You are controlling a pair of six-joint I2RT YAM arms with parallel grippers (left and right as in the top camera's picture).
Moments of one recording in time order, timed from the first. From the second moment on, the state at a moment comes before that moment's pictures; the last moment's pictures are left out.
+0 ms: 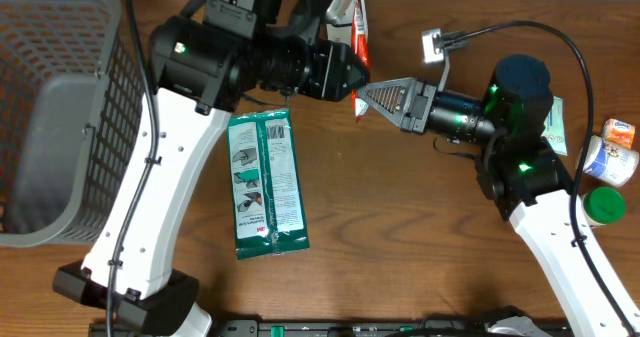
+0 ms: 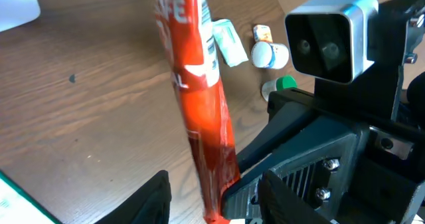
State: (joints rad) left arm -0.43 1.74 2.15 -1.25 0.63 -0.20; right arm 0.27 1.27 1.07 0.03 -0.93 0.93
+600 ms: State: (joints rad) left arm -0.43 1.75 2.15 -1.21 0.65 -0.21; right arm 0.28 1.27 1.07 0.10 -0.88 0.99
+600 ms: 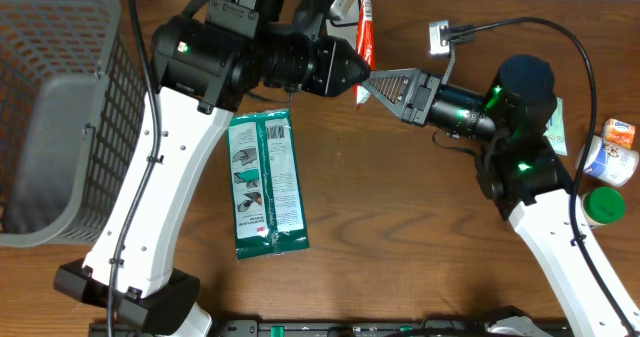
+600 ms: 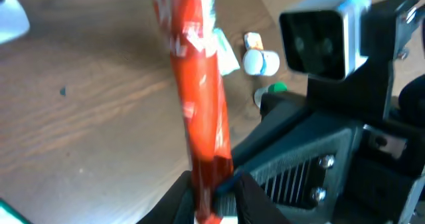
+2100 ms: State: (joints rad) left arm -0.43 1.77 2.15 -1.13 0.57 -0.21; right arm 0.32 1.27 1.07 0.14 -0.83 0.97
